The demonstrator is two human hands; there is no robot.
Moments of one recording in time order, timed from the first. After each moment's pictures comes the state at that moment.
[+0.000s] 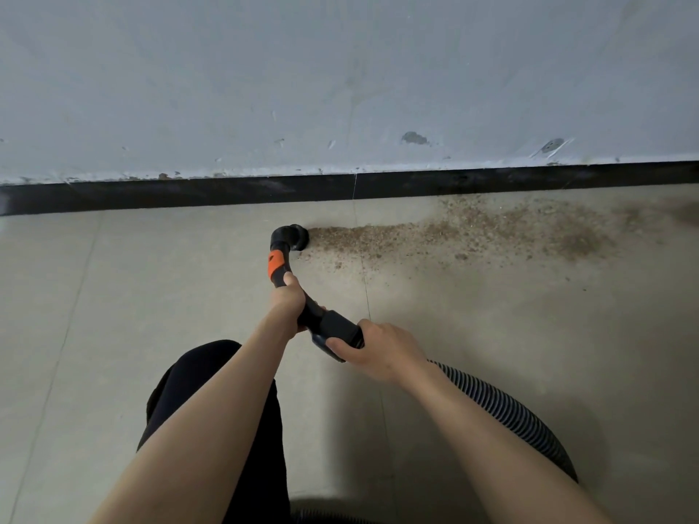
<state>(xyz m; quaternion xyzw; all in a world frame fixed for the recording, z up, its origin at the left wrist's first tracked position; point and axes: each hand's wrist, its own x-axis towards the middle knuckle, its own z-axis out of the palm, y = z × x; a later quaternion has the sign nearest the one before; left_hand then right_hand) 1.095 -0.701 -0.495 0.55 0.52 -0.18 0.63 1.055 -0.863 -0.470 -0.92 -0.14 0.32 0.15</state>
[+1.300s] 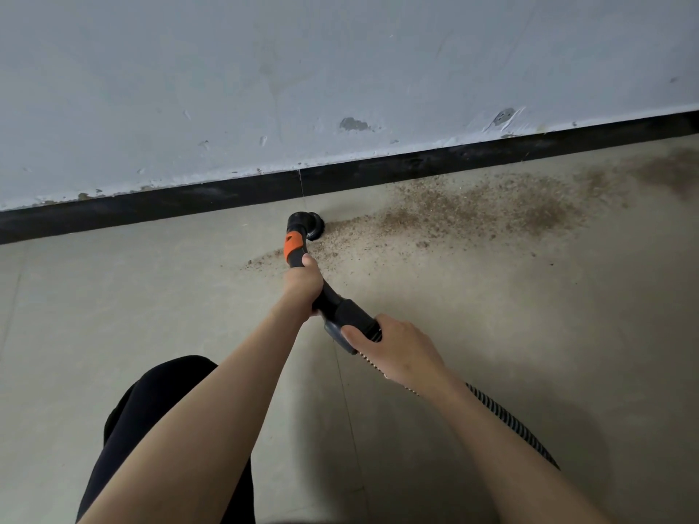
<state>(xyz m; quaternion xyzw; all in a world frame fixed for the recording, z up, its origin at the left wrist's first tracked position) 1.156 -0.799 -0.508 0.66 0.43 -0.23 0.57 1.071 -0.955 -0.482 -0.92 -0.02 0.29 0.27</state>
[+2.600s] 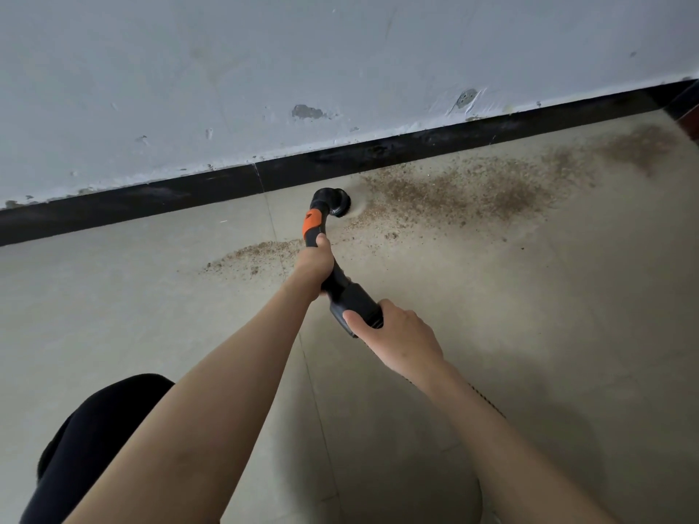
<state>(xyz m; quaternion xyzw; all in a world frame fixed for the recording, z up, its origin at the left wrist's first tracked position) 1.192 -0.872 -0.526 0.68 0.36 -0.25 0.59 1.083 -1.003 -0.498 -0.92 0.07 0.25 0.28</state>
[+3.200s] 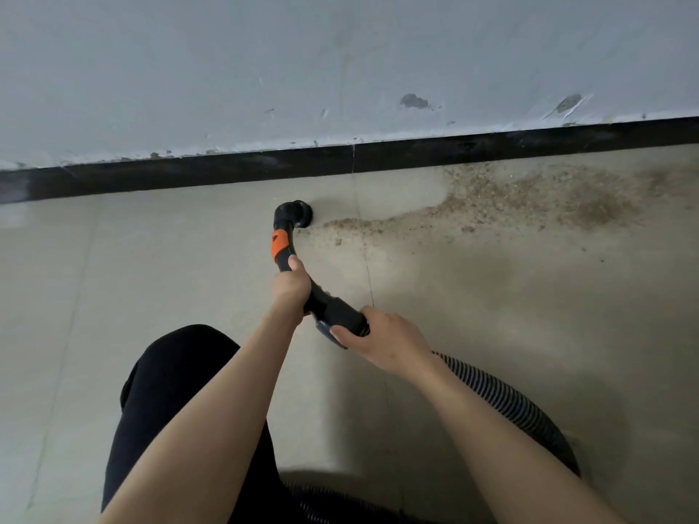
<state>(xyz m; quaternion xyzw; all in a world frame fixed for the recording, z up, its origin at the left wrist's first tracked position) 1.095 -0.714 -0.536 0.59 0.51 -0.14 0.61 1.042 -0.883 -0.499 -0.91 -0.11 0.32 0.23</state>
